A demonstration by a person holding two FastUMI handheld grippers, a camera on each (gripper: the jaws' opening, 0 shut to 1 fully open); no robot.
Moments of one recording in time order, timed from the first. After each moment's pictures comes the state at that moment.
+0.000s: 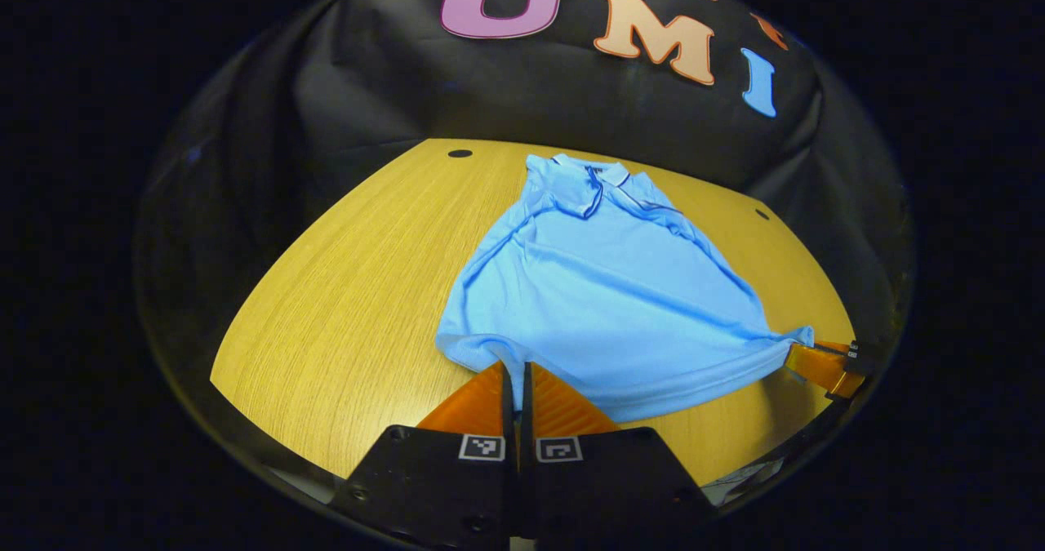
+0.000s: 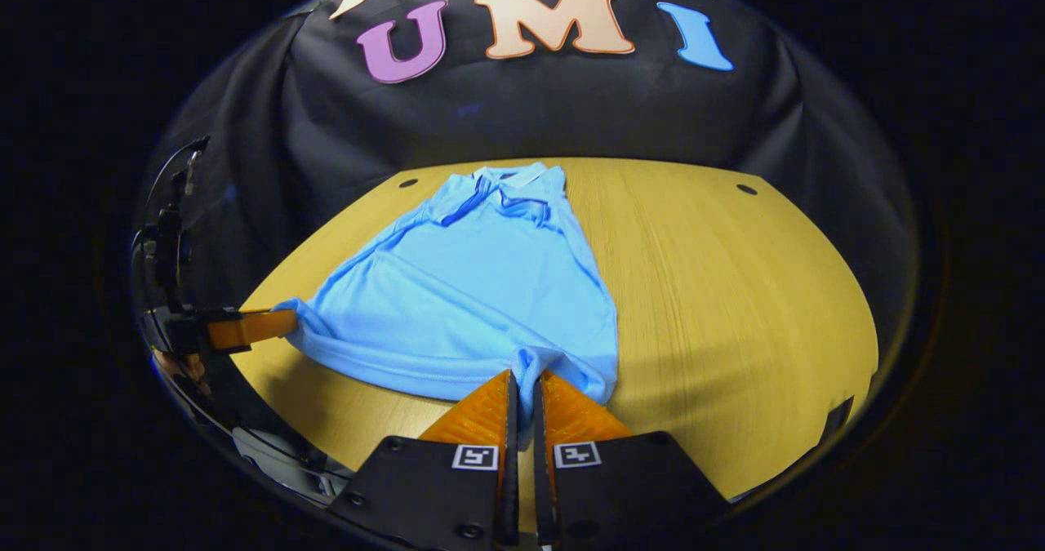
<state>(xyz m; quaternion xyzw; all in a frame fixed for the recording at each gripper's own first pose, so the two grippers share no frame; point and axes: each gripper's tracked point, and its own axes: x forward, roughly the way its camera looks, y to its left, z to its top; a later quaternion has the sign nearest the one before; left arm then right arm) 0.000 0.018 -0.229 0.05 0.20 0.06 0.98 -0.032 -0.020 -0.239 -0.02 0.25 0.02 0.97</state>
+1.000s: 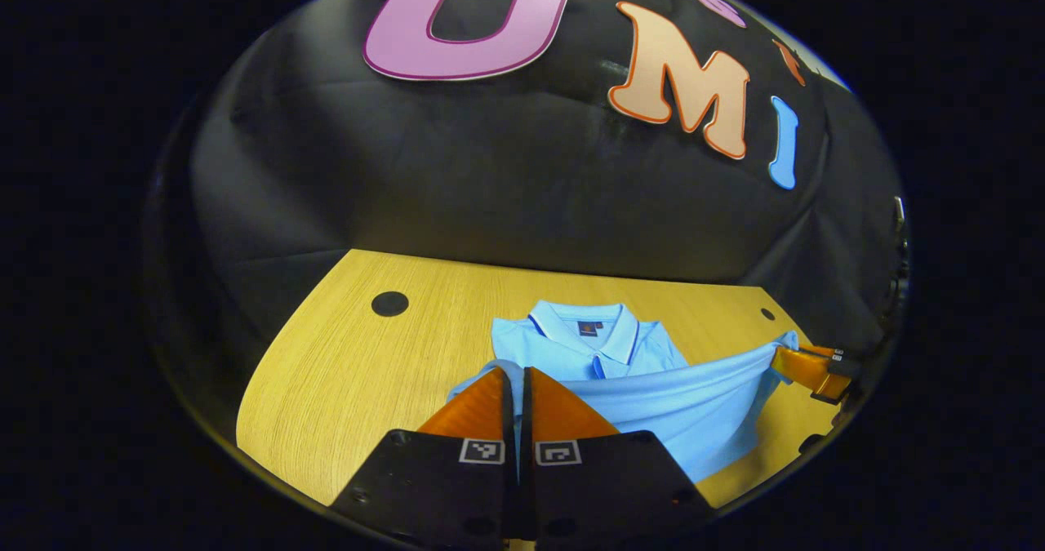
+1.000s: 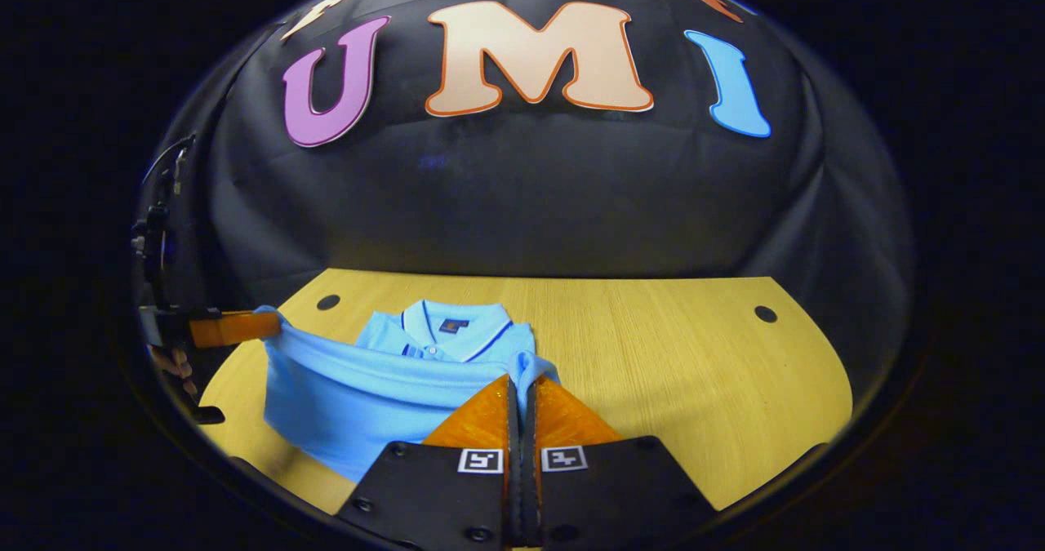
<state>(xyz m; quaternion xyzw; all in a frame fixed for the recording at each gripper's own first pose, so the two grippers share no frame) 0.286 0.019 -0.073 0.07 0.13 -0.02 0.99 0.260 -0.032 -0.127 -0.03 0.15 -0.04 0.99</state>
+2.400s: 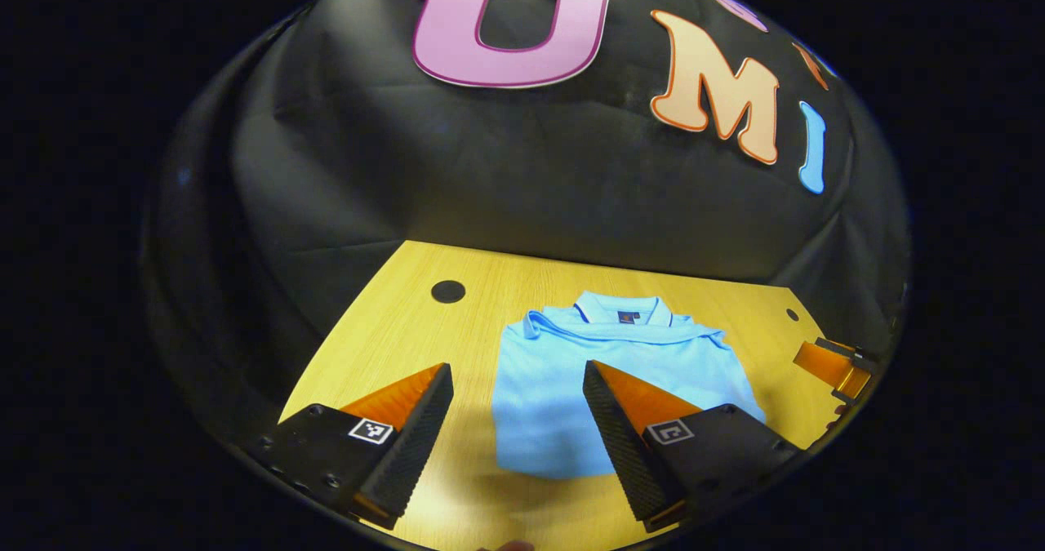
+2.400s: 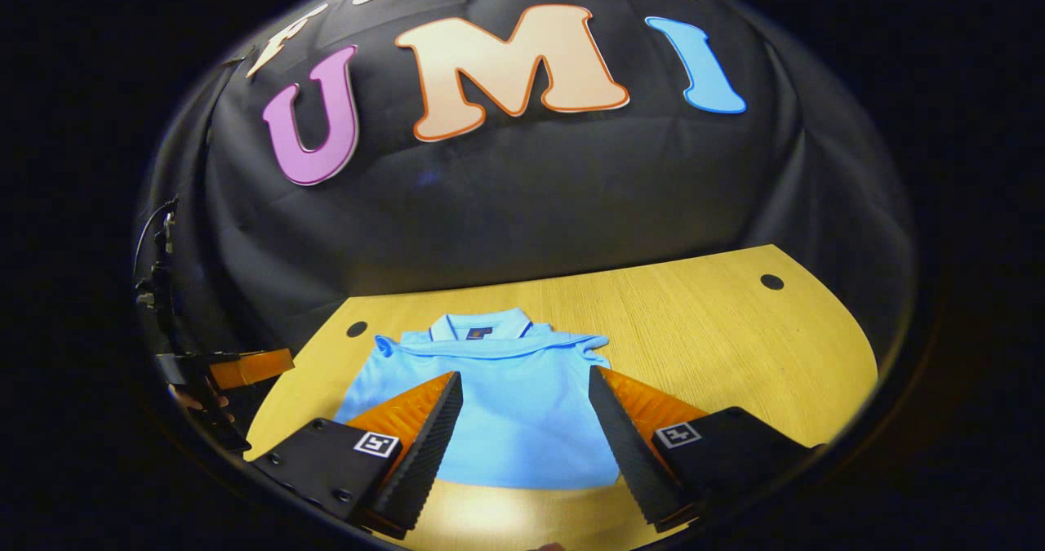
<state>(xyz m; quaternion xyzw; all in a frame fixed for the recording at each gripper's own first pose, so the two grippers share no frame) 0.185 0.057 -0.051 0.06 0.13 0.05 0.99 0.181 -0.005 -0.098 0.05 0.15 -0.01 0.99</state>
